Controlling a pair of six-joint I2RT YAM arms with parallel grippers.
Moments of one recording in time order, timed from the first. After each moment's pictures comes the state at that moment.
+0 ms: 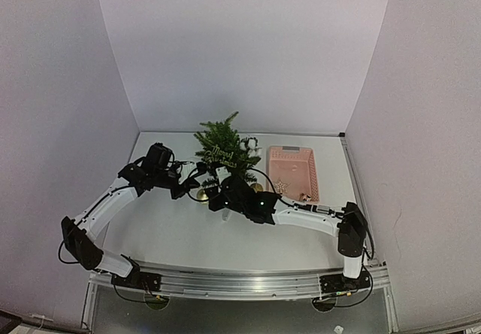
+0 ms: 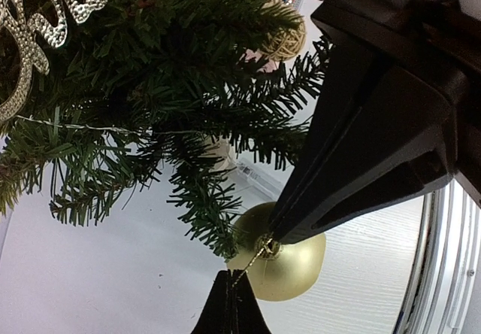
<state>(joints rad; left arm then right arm) -0.56 1.41 1.33 -0.75 0.44 0.64 1.12 1.95 1.64 -0.16 0.19 0.57</state>
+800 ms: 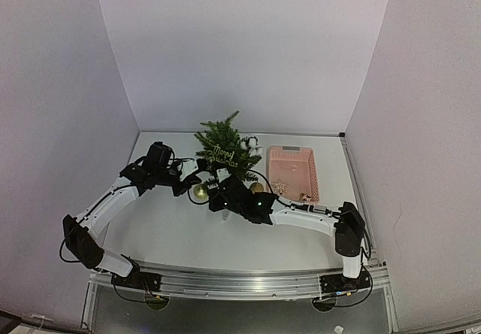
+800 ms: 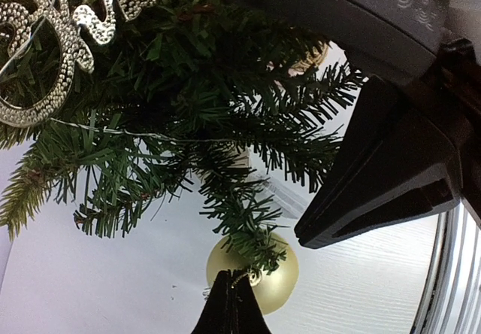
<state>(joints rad) -0.55 1.43 1.31 -0.66 0.45 0.62 1.12 1.98 1.66 -0.21 0.24 0.62</state>
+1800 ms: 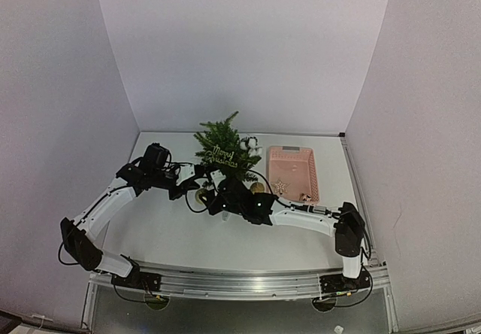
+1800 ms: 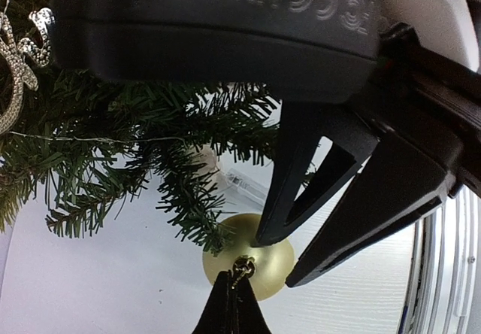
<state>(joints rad) -0.54 1.40 1.31 -0.75 0.55 0.73 1.12 1.98 1.66 -0.17 0.12 0.52</state>
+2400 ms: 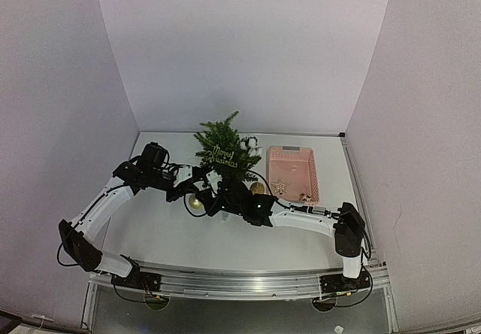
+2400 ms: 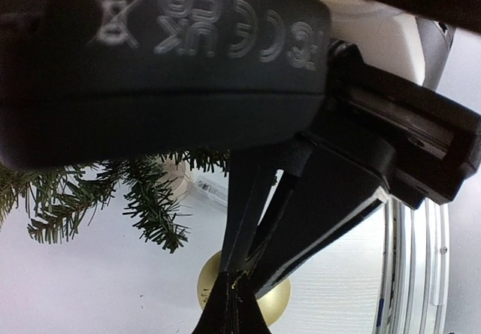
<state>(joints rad) -0.53 1.39 1.36 -0.86 0.63 0.77 1.13 1.97 1.63 -0.05 0.06 0.39</state>
